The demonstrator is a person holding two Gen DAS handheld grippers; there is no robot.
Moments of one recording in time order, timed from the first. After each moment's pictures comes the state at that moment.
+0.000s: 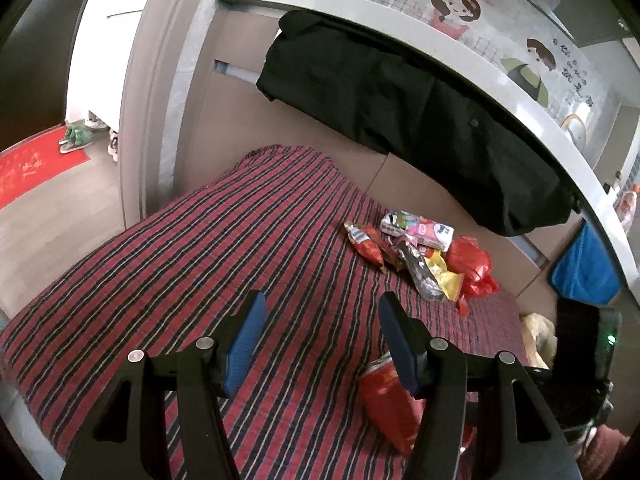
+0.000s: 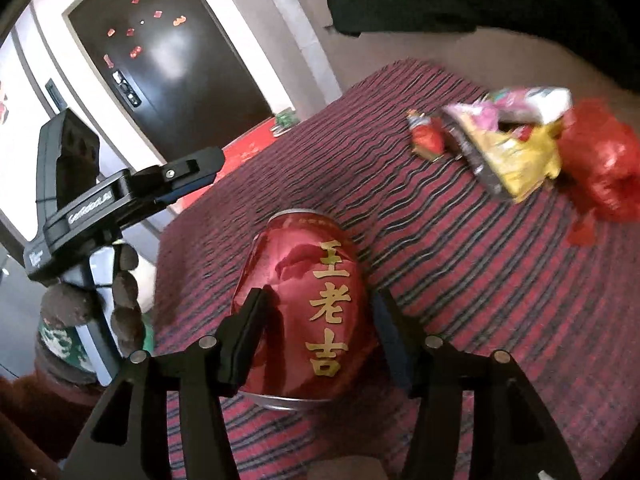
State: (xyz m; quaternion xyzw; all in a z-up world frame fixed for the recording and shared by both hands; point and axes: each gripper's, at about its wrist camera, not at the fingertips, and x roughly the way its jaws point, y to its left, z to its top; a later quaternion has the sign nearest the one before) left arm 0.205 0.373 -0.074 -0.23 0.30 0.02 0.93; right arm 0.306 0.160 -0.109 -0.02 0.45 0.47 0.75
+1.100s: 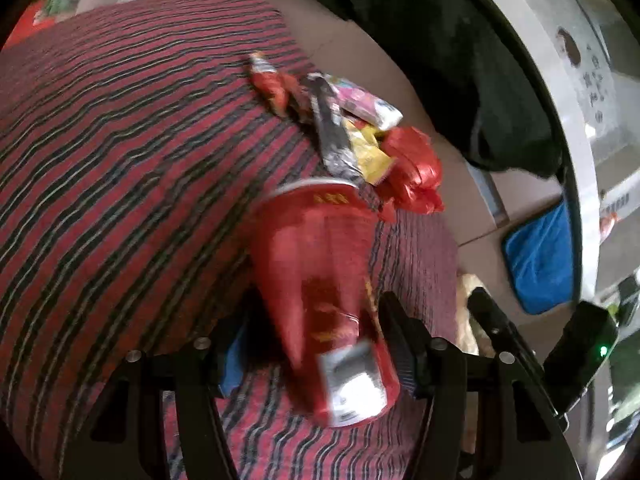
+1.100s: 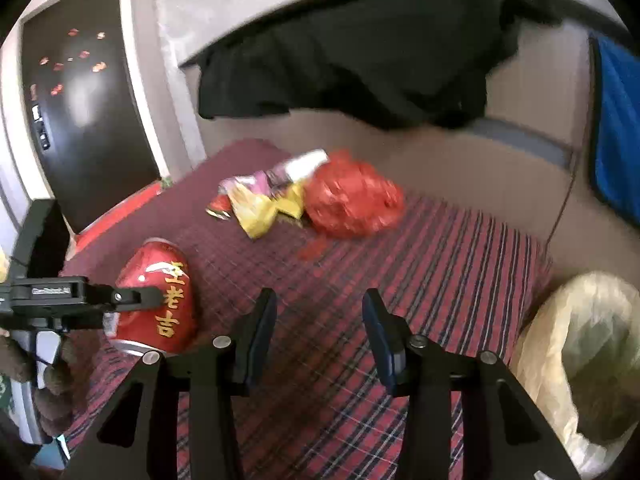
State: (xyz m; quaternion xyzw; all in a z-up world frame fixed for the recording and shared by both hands) left arm 0.252 0.245 -0.130 -0.37 0.42 -0.07 0.83; right arm 0.317 -0.008 -0.083 -0.04 0.35 0.28 0.89
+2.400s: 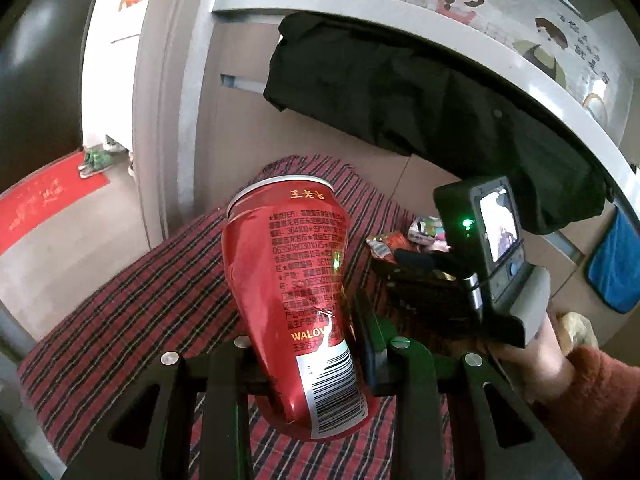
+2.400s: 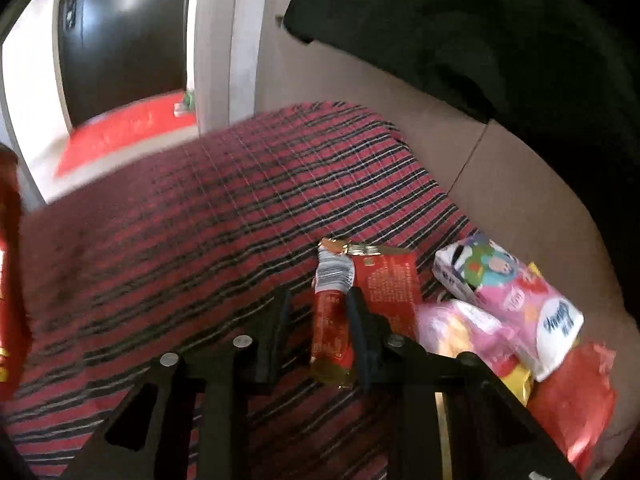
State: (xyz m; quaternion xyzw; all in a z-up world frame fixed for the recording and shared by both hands) left arm 0.233 0.366 -0.075 -0.19 0.30 0.07 0.93; right arm 0.414 0.277 -0.128 -0.25 0.36 0.31 0.84
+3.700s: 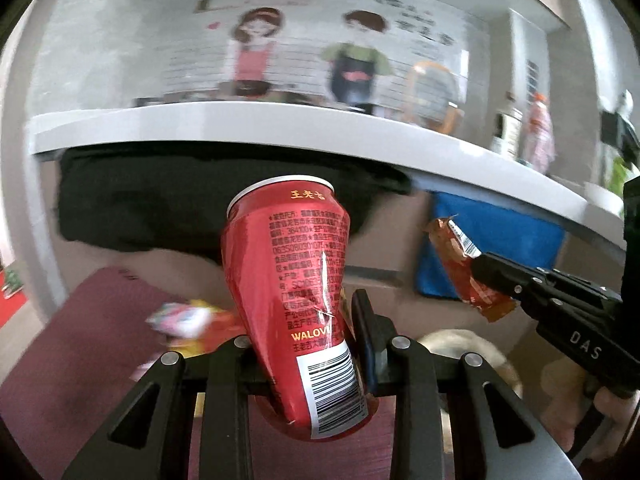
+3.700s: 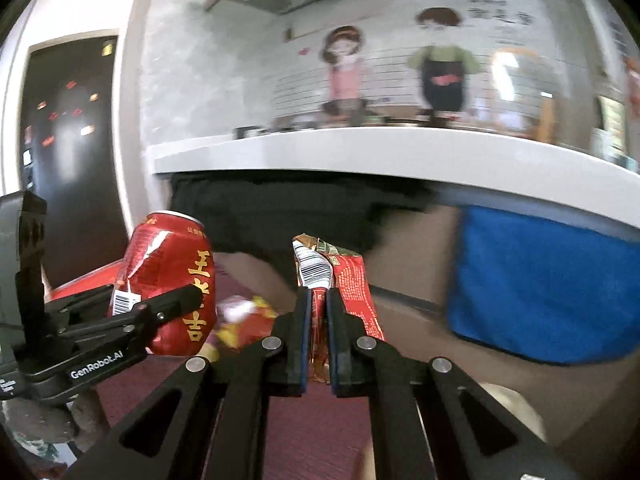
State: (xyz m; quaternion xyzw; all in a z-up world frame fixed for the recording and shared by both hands) left arm 0.288 0.038 0.059 -0.06 0.20 -0.10 0.97; right arm 0.291 -0.124 0.075 -0.02 0.18 0.21 0.96
